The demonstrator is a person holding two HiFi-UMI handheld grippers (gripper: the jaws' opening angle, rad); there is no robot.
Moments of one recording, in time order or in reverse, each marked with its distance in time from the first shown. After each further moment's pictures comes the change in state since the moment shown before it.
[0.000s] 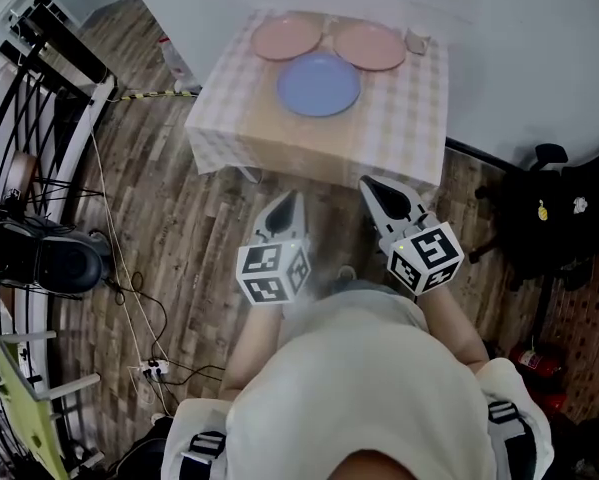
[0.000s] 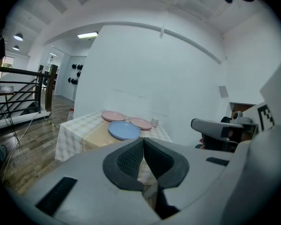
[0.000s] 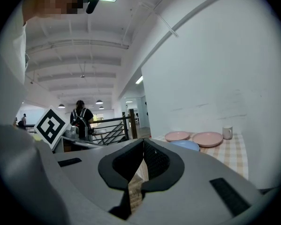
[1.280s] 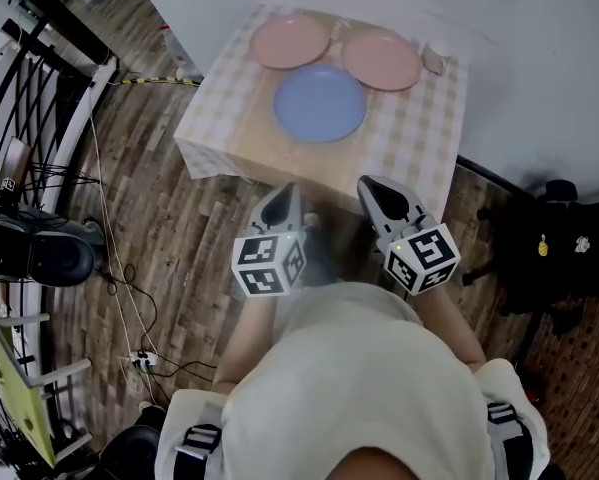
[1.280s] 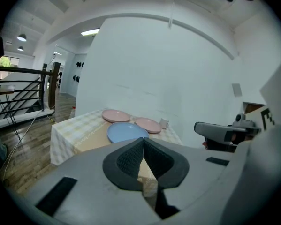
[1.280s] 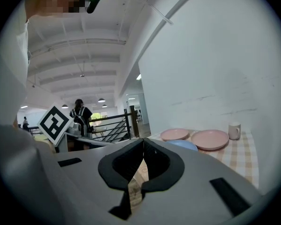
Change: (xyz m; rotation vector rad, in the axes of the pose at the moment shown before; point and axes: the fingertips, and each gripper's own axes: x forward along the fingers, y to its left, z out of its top) left arm 0.108 0.028 0.023 -0.030 0.029 0.070; right arm 0.078 -0.087 -0.007 0.021 0.051 0.057
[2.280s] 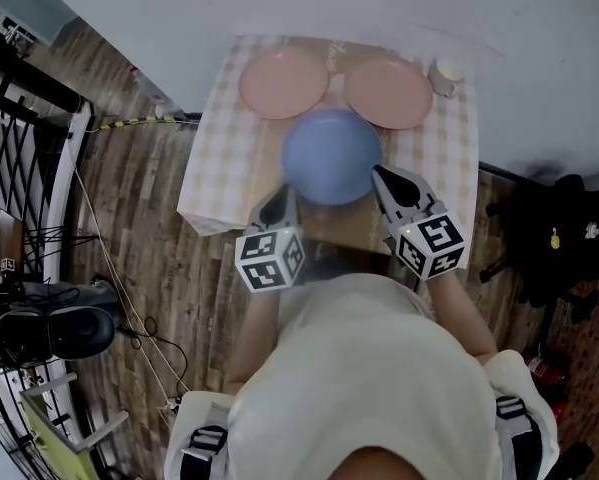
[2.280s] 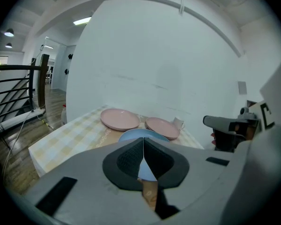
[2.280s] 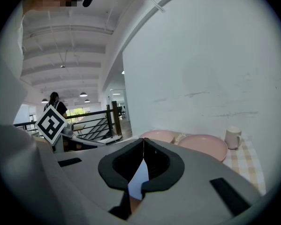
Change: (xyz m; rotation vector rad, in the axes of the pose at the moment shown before) left arm 0.151 0.109 0.058 0.030 0.101 -0.061; right arm 0.143 -0.105 0.020 0.009 0.049 -0.201
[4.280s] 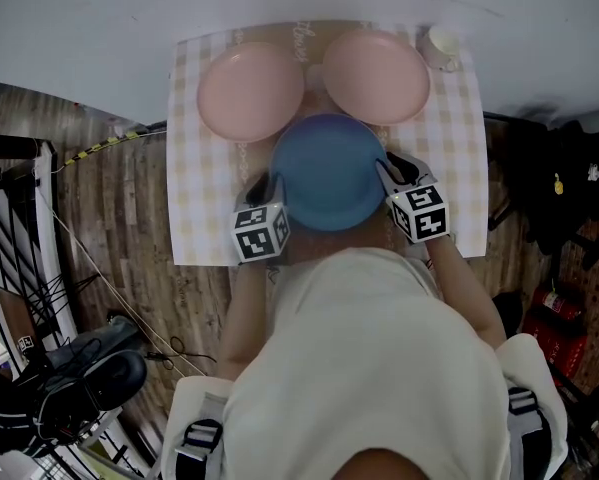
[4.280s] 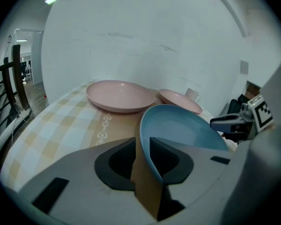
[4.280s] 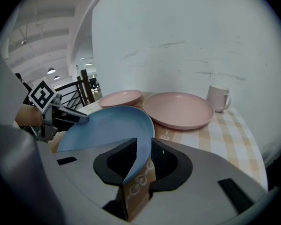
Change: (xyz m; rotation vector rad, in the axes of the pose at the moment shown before) left arm 0.160 0.083 -0.047 0.121 0.322 -0.089; right arm 0.080 -0.116 -0.143 0.078 0.404 -0.294
